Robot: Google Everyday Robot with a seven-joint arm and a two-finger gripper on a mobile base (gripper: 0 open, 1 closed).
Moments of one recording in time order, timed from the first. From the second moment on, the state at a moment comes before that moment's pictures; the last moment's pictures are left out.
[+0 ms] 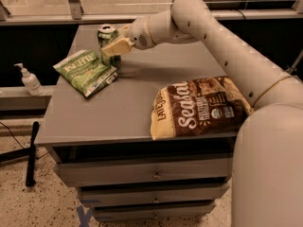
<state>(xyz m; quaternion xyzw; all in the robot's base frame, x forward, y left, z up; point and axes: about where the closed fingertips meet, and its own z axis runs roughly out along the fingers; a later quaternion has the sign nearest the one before) 0.729 0.111 0.901 -0.53 0.63 0.33 0.46</state>
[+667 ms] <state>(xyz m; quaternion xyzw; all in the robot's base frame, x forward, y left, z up) 0.723 0.121 0.886 -0.54 0.63 0.34 0.44</state>
